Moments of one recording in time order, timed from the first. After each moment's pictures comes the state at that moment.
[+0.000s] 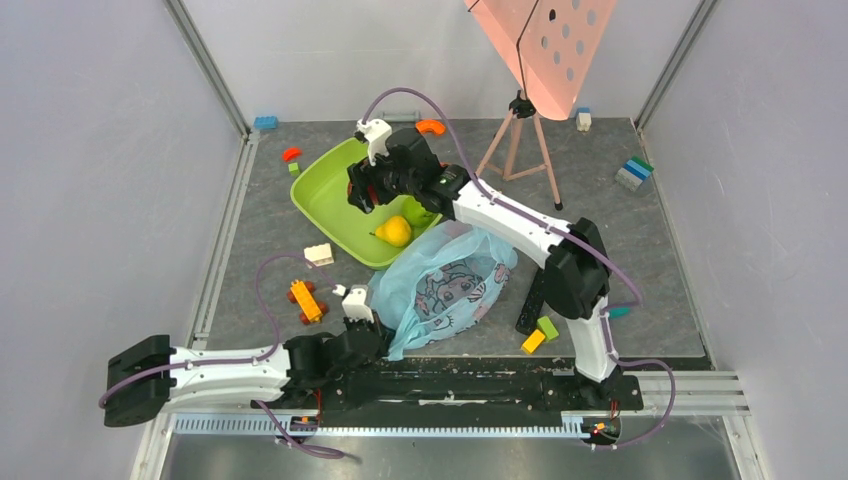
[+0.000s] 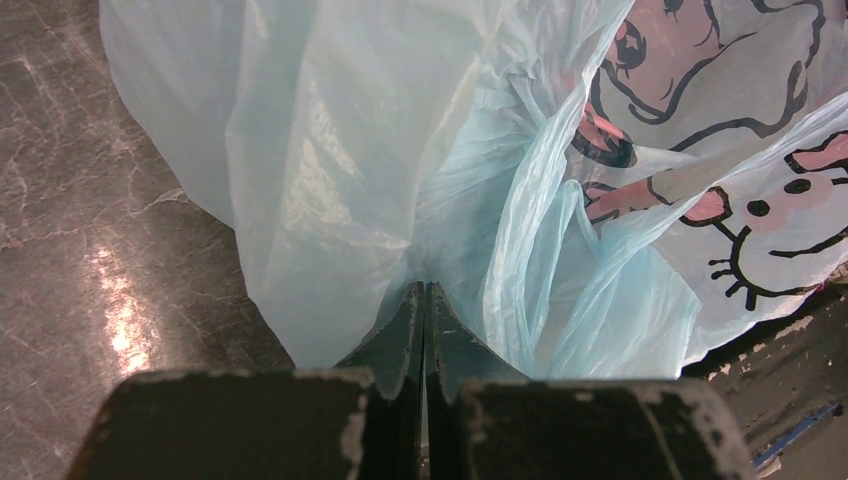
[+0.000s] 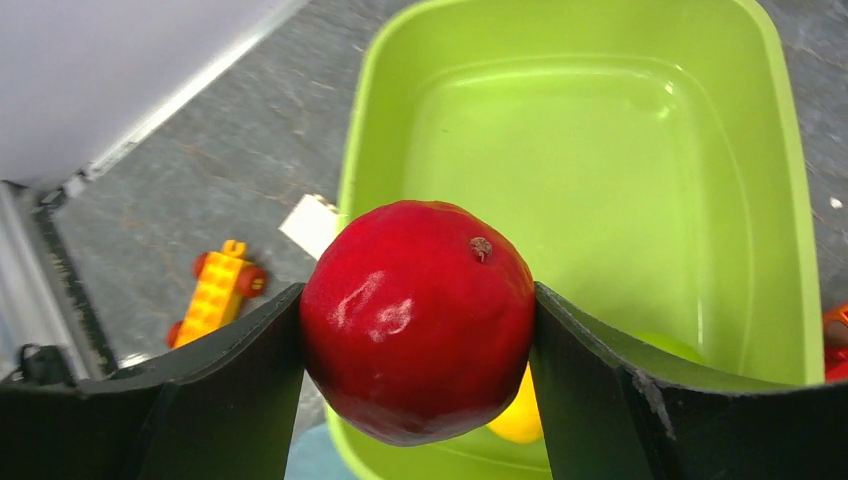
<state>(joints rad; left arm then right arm) -1.27 0.77 0.09 -0.02 -0.59 -1.01 0.84 2.03 1.88 -0.27 -0.15 0.13</state>
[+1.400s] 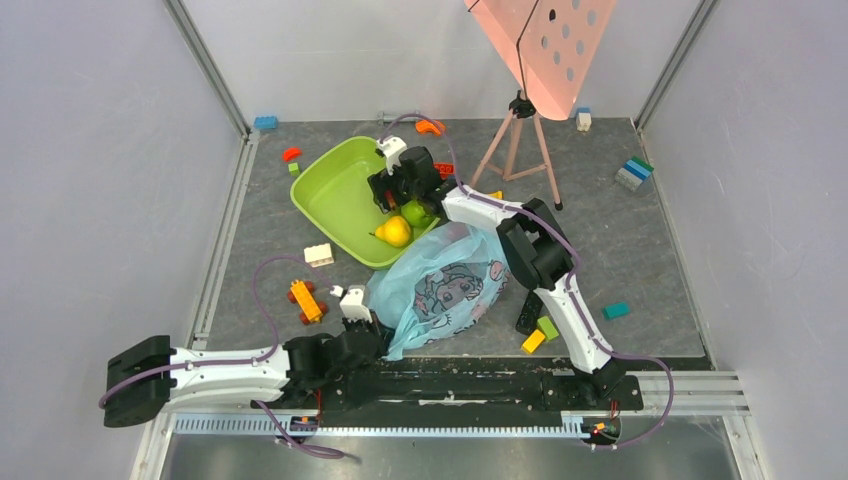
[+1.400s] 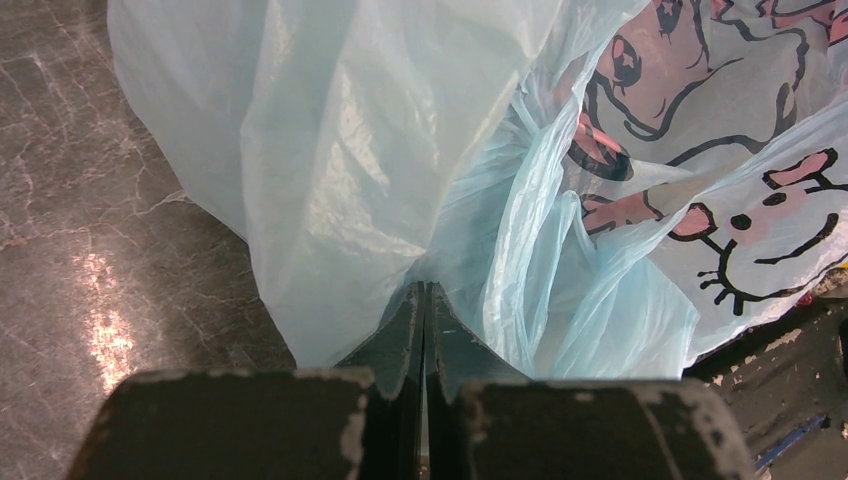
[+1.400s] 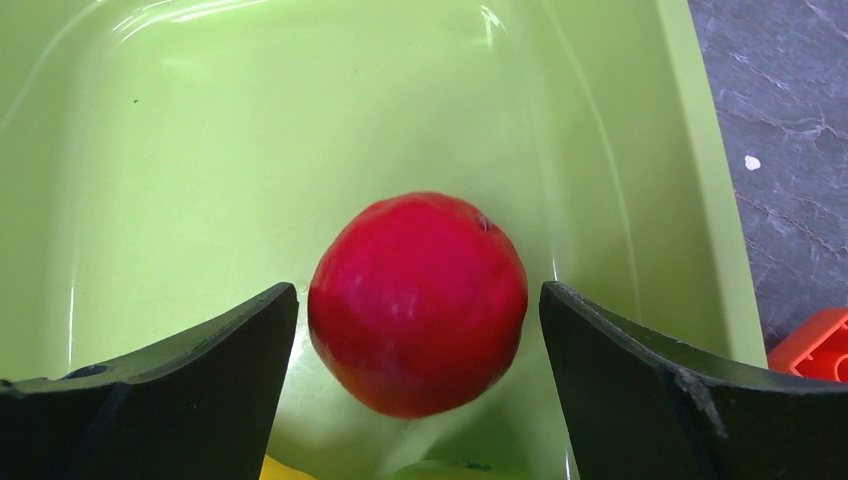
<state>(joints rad) -1.27 0.77 0.07 -0.01 -0.61 -1.03 0.70 2.41 1.90 0.03 -0.08 0.00</state>
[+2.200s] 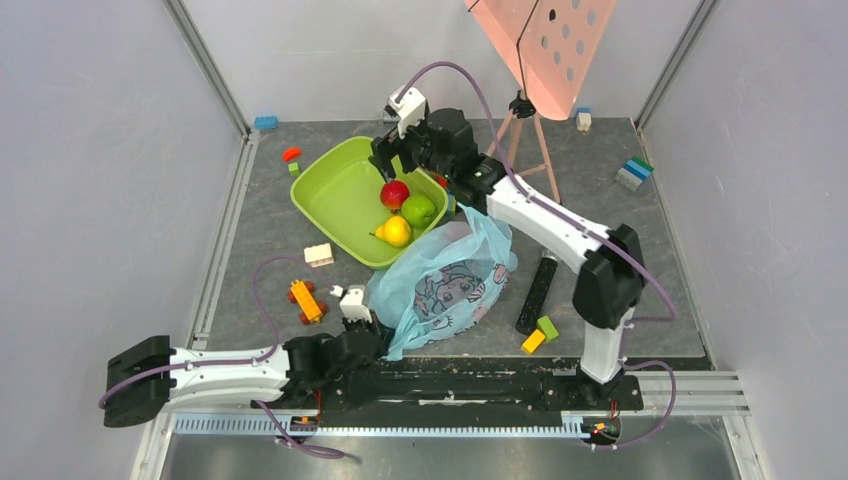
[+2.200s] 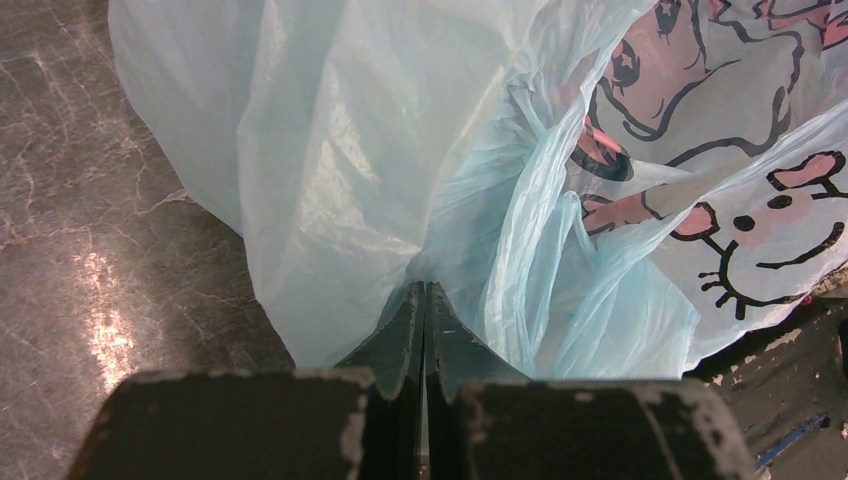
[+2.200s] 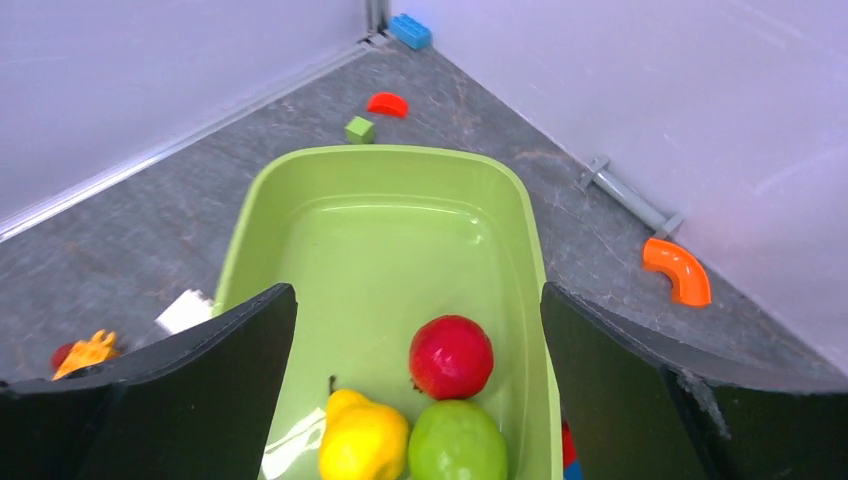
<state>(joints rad) -1.27 0.77 0.07 -0.01 -0.61 -1.03 0.73 1.92 1.75 0.01 -0.09 -0.08</state>
